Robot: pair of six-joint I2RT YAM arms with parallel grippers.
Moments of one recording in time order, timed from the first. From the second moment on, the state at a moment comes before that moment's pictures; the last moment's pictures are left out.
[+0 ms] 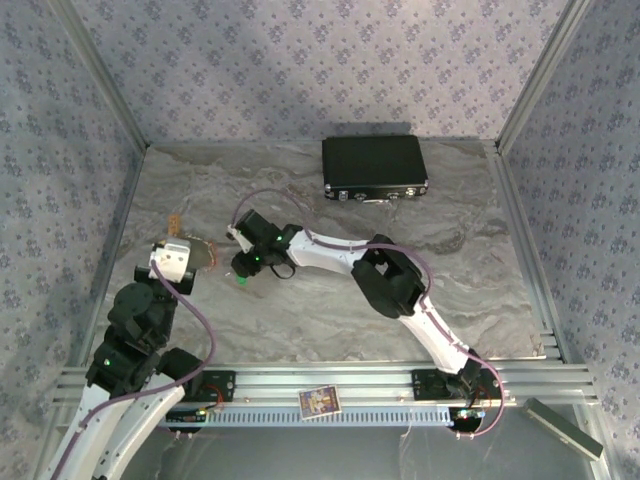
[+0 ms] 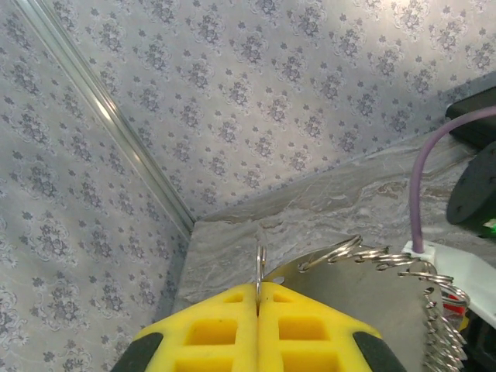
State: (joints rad) left arm -0.50 0.25 0.60 -0.43 -0.51 0.35; right arm 0.99 2.35 1.87 -0.42 -0.18 0.24
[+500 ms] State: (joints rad) left arm -0.50 0.25 0.57 -0.43 -0.48 0.35; right arm 0.98 2.46 2.01 -0.49 -0.24 0.27
